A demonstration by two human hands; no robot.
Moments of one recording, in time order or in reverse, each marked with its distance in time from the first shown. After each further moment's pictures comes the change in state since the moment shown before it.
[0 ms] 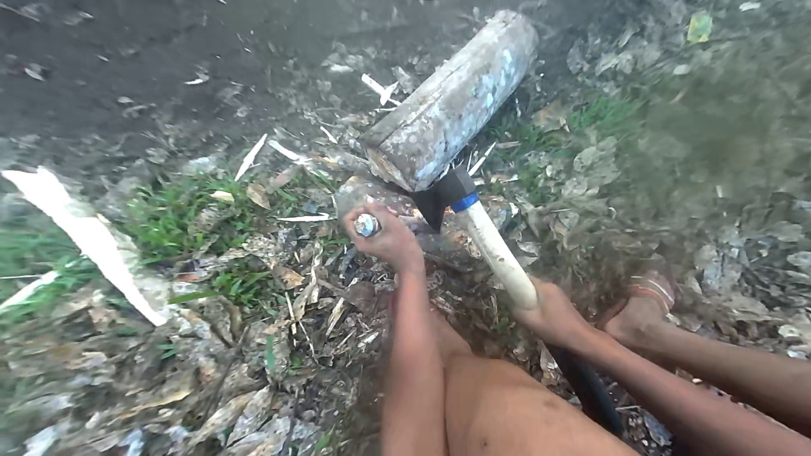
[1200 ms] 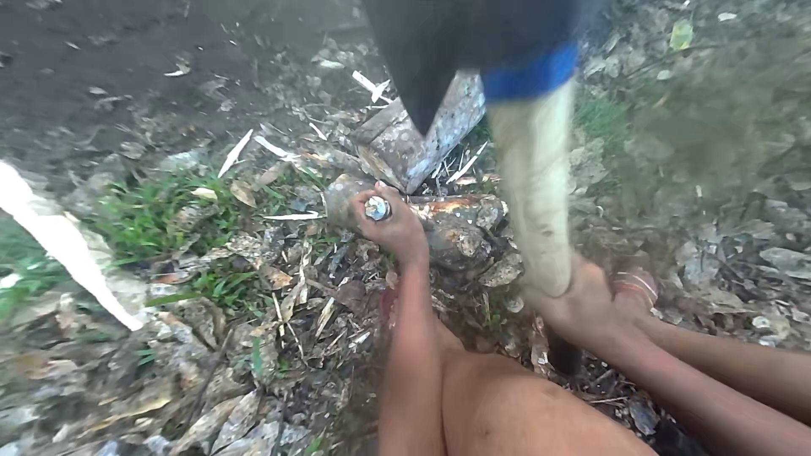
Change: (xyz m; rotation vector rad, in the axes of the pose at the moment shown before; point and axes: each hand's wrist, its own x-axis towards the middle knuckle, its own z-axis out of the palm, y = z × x) left_hand -0.013 0.007 0.015 0.000 -0.074 0.048; right_hand -0.042 -0.054 -0.037 -0.018 0.425 -0.322
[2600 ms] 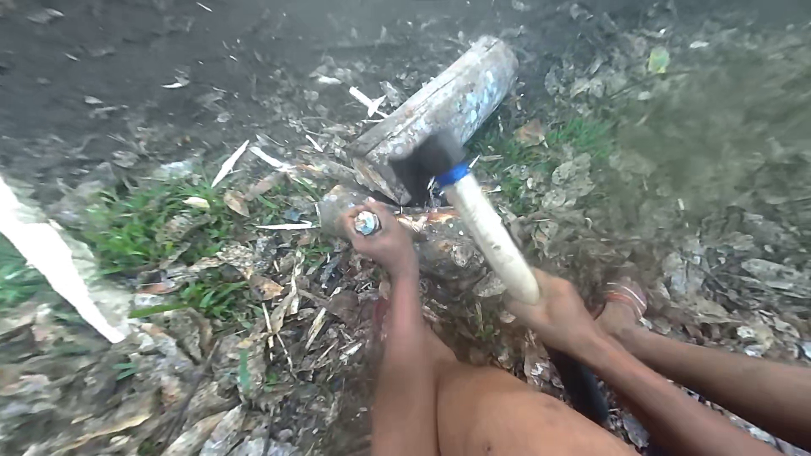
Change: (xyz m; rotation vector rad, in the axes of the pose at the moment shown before) left_hand -0.001 -0.003 -0.005 0.026 0.011 -0.008; right_hand 0.004 0.015 0.003 -0.011 -0.168 0.181
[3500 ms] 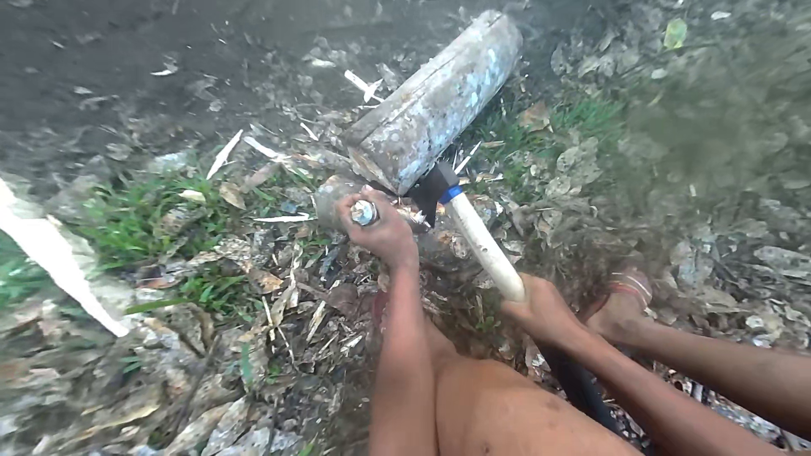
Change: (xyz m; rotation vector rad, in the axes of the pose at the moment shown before) left_hand 0.000 -0.002 0.008 -0.016 -0.002 0.057; right_hand 0.014 0.027 0.025 -0.003 -0.231 0.248
